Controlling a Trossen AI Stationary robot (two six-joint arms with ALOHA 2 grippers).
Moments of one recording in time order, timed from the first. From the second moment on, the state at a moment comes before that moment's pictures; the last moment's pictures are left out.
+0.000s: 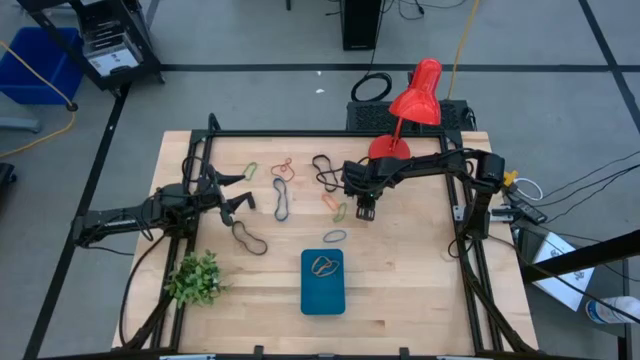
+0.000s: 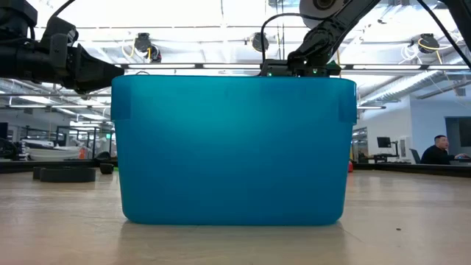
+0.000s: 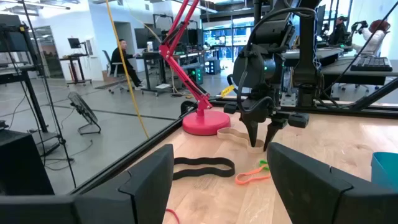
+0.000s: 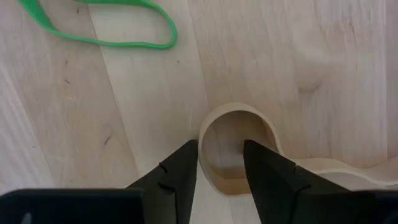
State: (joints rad) left arm 0.16 0.03 0.01 0.04 -0.21 0.06; right arm -0.30 1.85 1.11 -0.66 0.00 -0.09
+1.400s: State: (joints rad) left arm 0.16 0.03 0.01 0.04 -0.21 0.06; right arm 0.00 1.35 1.11 -0.38 0.13 -0.05
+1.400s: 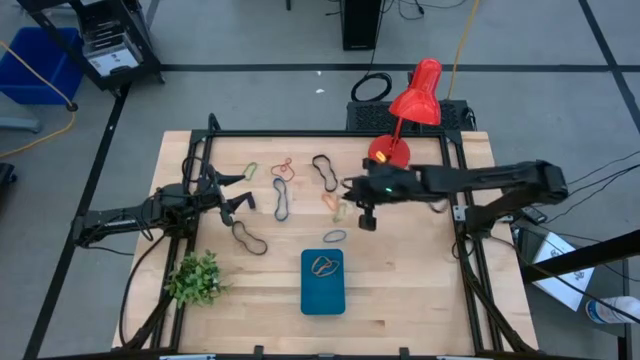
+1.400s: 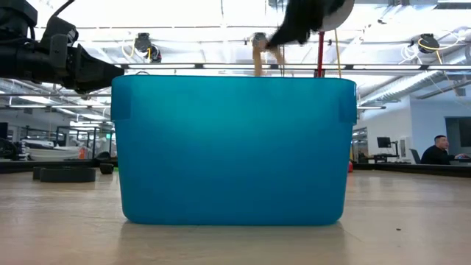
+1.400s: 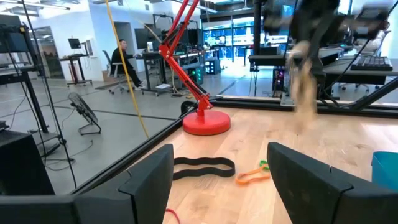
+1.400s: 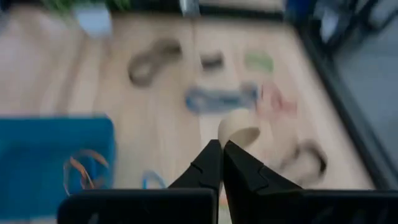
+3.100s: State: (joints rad) left arm 0.16 0.03 0.01 0.05 -0.21 0.05; right arm 0.37 1.82 1.11 0.04 0.13 0.22
